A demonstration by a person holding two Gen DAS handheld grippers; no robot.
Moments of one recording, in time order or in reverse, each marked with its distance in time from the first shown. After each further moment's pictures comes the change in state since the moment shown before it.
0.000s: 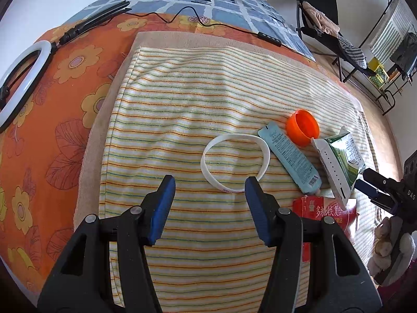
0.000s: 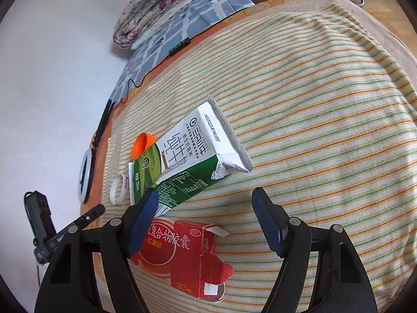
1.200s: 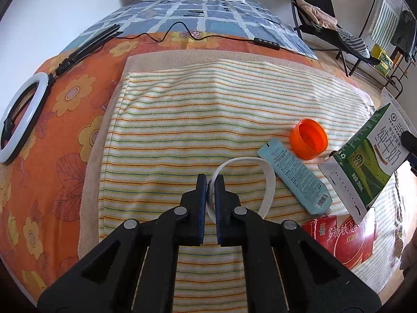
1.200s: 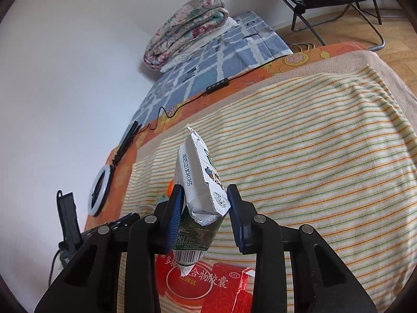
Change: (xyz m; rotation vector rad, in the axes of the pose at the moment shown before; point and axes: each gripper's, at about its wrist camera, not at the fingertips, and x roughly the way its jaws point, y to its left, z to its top) left arm 0.008 -0.021 0.012 0.105 -0.078 0.089; right arm -0.025 0.048 0.020 -0.159 -0.188 0.057
